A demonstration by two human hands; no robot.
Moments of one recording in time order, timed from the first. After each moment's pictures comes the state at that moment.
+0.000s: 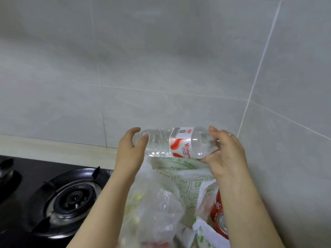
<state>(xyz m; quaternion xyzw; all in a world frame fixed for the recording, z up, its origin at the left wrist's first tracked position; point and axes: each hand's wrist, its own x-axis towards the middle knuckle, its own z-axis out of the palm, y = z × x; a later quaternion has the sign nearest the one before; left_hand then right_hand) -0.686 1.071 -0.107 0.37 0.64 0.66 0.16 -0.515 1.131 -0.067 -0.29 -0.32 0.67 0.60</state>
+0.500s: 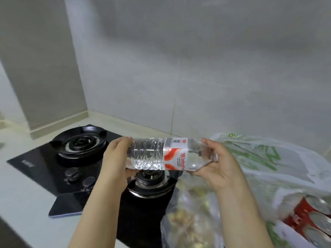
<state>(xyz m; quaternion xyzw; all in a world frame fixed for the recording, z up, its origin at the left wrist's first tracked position) -0.800 0.894 -0.121 0.09 0.60 0.77 0.20 -0.650 1.018 -0.092 -0.25 -0.30 0.86 0.32</state>
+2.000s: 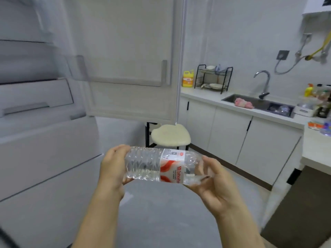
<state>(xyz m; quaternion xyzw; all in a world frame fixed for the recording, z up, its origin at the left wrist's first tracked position) -0.407 0.313 -0.129 -0.48 0.40 0.59 -0.52 -0.564 0.428 -0.130 0.10 -0.38 0.77 -0.50</state>
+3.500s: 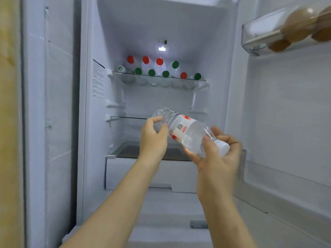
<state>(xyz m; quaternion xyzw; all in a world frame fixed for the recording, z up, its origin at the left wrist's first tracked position) -0.193 -0.100 0.051 -0.46 0.46 0.16 -0.74 -0.307 -0.062 0.032 0.39 -0.14 0.78 -0.47</state>
